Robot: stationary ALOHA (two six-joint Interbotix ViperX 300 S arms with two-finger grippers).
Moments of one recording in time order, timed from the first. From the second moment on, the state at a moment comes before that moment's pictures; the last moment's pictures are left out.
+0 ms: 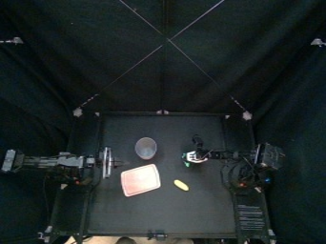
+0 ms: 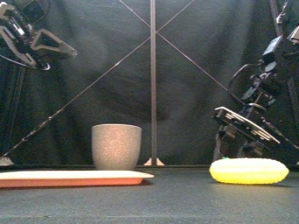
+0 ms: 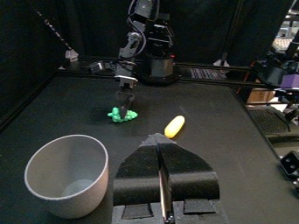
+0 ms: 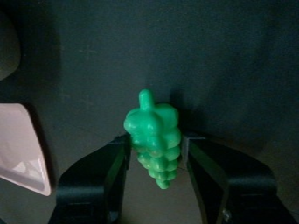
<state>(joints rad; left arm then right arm) 0.06 -0.96 1.21 -0.04 -0.13 0.00 -0.41 -0.07 0.99 1.03 0.05 0.06</state>
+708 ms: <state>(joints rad) 0.06 -0.96 1.22 -0.04 -0.13 0.00 -0.01 0.05 0.56 0.62 0.06 0.06</state>
